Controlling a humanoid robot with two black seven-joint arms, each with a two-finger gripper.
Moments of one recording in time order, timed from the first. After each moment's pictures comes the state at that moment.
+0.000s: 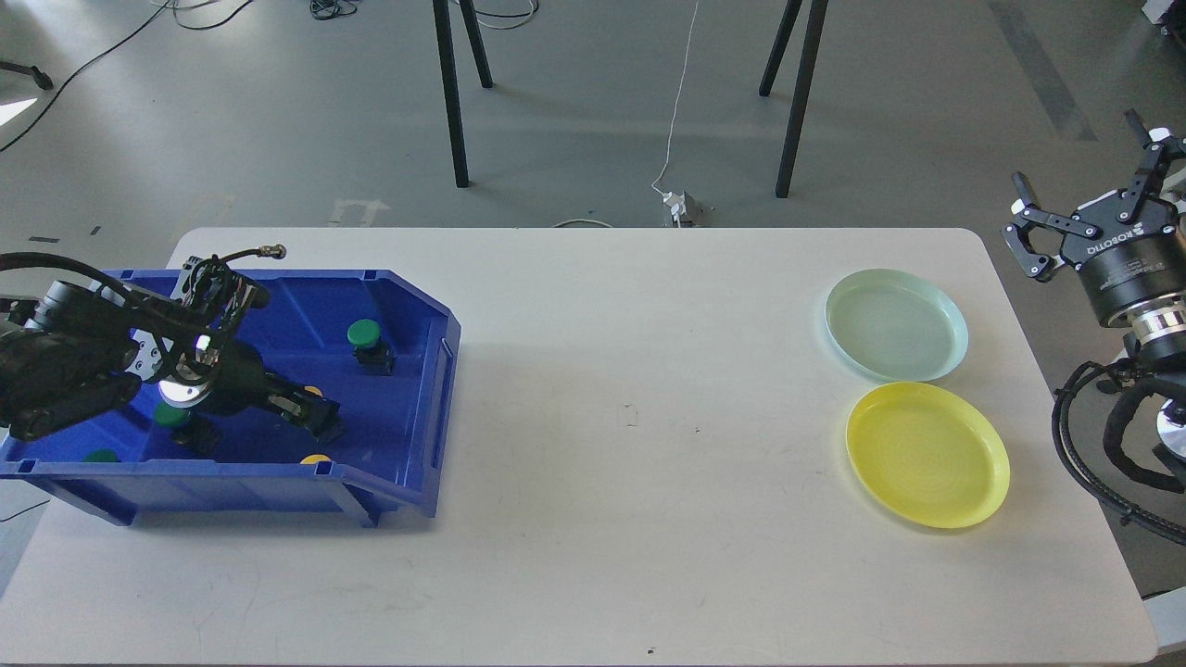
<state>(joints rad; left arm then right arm) -1.22 0.57 0.67 -0.79 1.26 -0.30 -0.49 0.49 -0.65 0.84 0.93 0.11 0.49 0.46</state>
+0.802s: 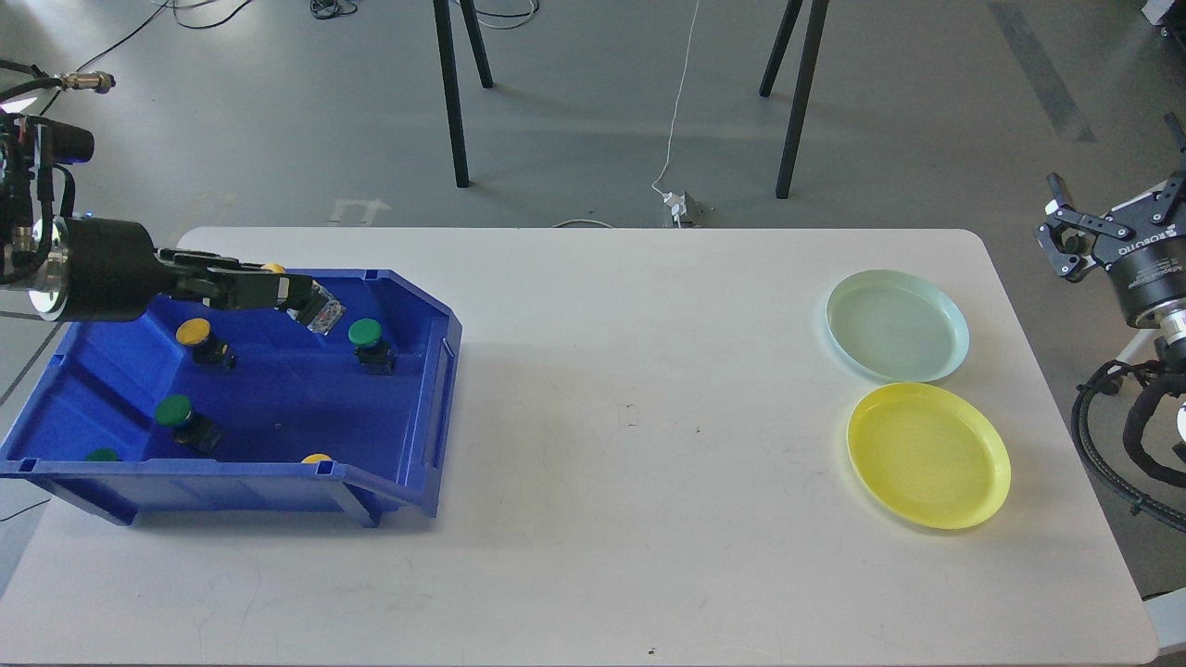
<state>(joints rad) -1.48 1.20 0.27 -1.49 1.25 -0.46 -0.49 0.51 -0.64 0.88 0.83 0.11 0.49 0.45</state>
